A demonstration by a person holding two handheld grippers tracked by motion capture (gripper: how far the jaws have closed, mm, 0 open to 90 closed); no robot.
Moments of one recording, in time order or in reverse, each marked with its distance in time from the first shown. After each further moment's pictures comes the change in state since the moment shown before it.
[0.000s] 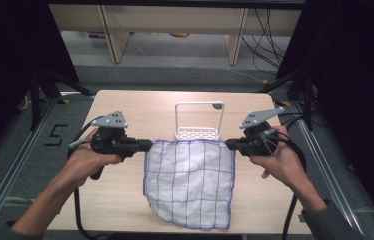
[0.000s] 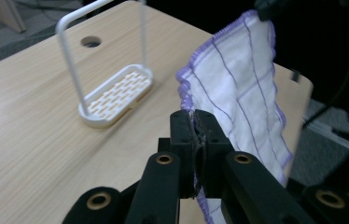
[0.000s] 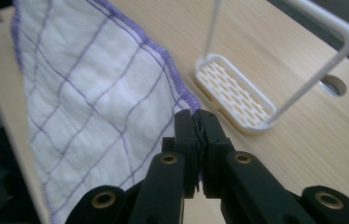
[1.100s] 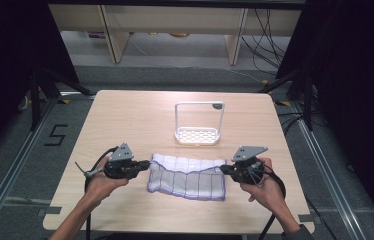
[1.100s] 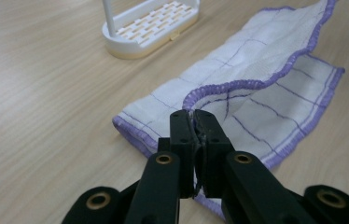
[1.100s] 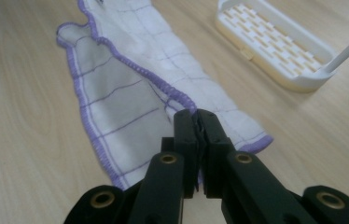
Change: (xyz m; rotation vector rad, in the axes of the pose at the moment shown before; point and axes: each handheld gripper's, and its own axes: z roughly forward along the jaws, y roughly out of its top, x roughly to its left) left arm 0.021 -0.123 0.054 0.006 0.096 0.070; right arm 0.020 -0.092 0.068 -0.010 0.017 0.009
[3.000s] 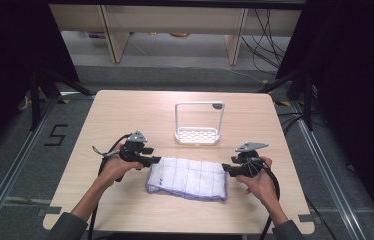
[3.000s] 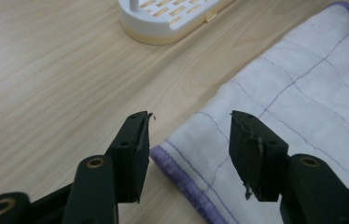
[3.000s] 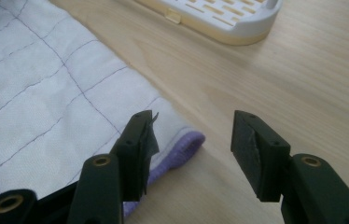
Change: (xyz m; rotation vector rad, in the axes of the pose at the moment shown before) left arm 0.050 0.022 0.066 0.149 -0.033 -0.063; right arm -0.042 -0.022 0.045 0.009 -0.125 0.260
